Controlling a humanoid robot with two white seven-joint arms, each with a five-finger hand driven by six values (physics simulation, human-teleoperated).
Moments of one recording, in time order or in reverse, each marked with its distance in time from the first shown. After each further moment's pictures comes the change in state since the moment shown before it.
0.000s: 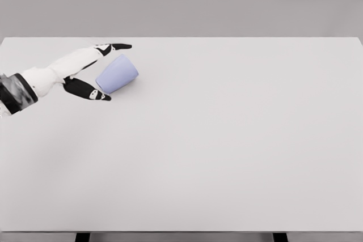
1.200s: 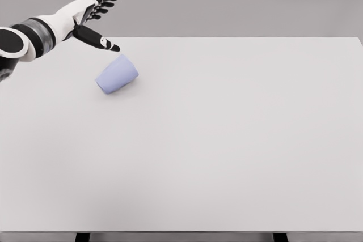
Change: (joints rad) left arm -0.696 0.096 -0.692 0.045 0.771 0.685 0.579; right arm 0.002 0.000 0.004 0.003 0.000 0.003 -0.002
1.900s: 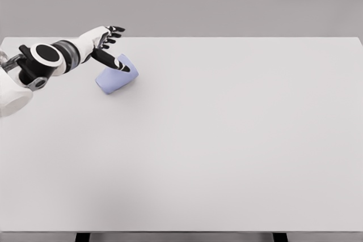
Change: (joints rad) left arm 0.000 -0.132 -0.140 0.213 0.100 0.014 0.062; right arm 0.000 0.000 0.000 0.000 0.000 0.000 0.000
